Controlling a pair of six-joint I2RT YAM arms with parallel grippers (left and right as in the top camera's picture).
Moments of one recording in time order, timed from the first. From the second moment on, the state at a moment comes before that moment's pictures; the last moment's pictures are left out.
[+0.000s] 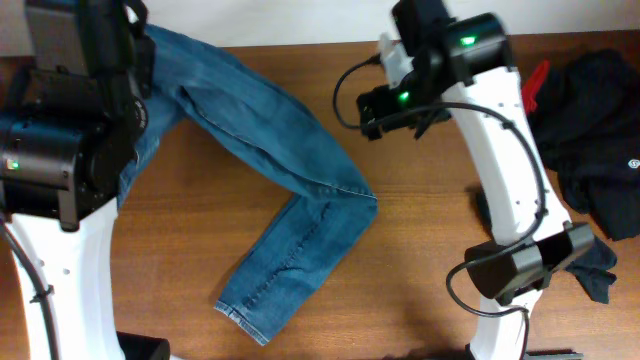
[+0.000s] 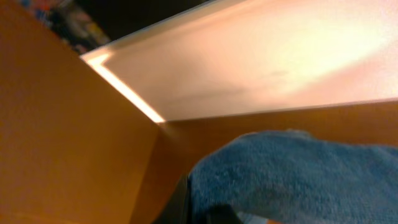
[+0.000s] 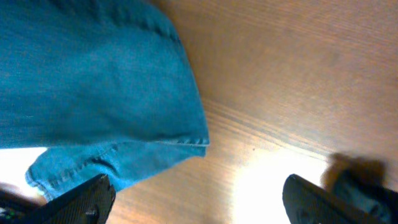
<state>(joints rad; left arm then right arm) -0.22 1.65 2.42 -1.25 -0.61 0.20 0.32 2.04 2.36 -1.63 -0.14 0.05</state>
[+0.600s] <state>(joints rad) -0.07 1.65 2.65 -1.06 -0.66 0.12 0.68 2.06 1.87 -1.16 -0.39 -0.07</state>
